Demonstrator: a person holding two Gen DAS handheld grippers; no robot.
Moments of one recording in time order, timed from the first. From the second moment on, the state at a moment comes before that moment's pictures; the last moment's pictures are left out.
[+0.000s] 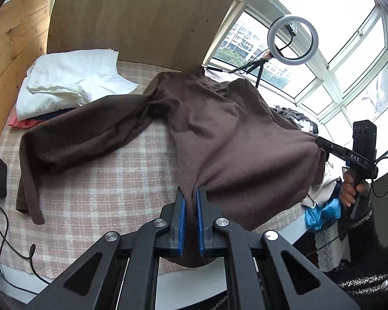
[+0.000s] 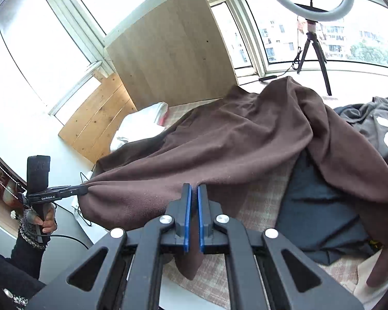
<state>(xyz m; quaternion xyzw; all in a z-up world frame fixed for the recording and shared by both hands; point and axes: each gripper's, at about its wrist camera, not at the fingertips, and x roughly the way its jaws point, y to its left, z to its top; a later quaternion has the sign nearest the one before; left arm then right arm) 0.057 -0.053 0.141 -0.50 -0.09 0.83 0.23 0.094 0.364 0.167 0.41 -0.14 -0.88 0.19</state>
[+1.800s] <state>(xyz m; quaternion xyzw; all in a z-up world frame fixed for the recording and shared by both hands) 0.157 0.075 0.022 -0.62 -0.07 0.75 0.21 0.212 0.549 0.079 0.54 -0.19 -0.82 0.00</state>
